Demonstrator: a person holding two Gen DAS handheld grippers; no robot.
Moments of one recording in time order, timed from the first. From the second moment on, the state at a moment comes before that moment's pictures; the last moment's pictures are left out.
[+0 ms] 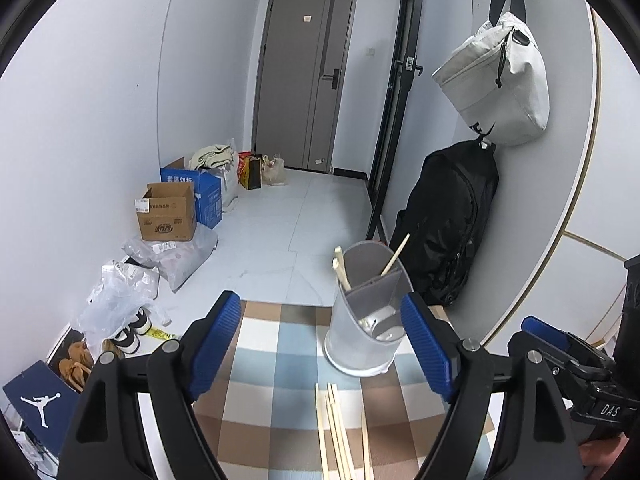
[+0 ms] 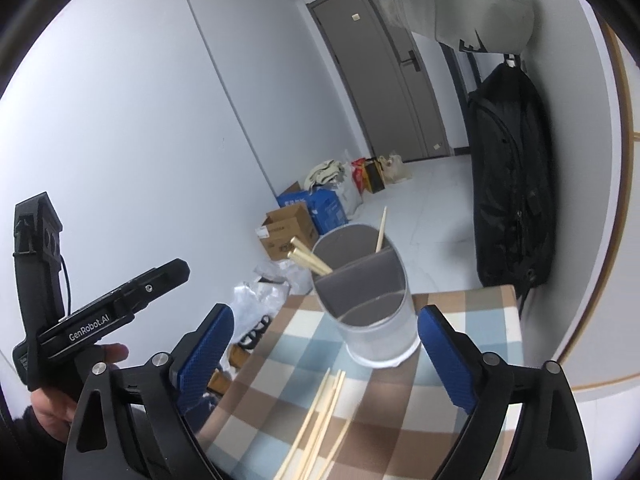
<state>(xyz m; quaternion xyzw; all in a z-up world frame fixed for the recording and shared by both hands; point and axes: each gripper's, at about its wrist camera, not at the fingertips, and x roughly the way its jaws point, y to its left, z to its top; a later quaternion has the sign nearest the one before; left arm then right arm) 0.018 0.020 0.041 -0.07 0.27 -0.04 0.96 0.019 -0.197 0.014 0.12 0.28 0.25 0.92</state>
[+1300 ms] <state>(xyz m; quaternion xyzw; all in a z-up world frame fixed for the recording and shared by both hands) 0.033 0.088 -0.065 -0.14 0.41 0.03 0.90 0.079 -0.113 -0.155 -0.01 0.56 0.21 0.80</state>
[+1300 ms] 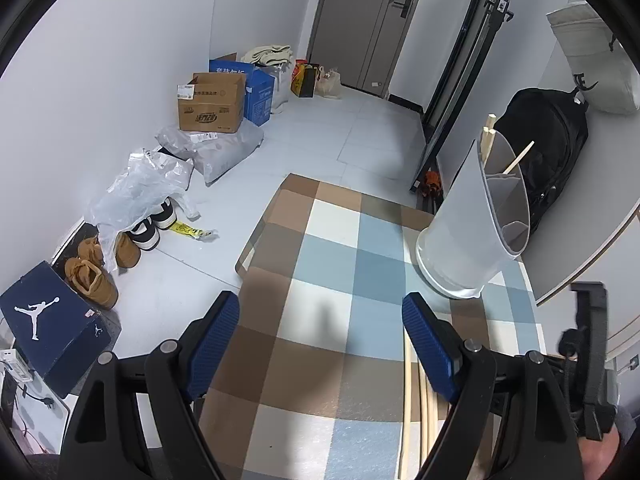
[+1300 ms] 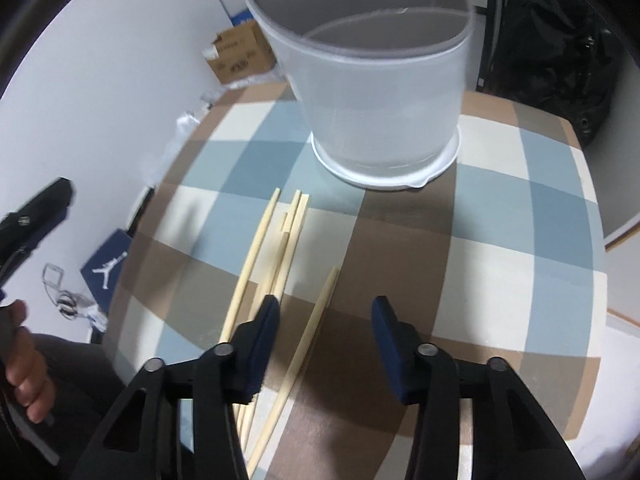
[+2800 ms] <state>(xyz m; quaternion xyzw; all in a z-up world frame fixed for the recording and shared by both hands) 0.047 0.052 -0.104 -0.08 0.51 -0.01 0.86 0.092 -0.199 -0.106 0.17 0.49 0.21 0.83</state>
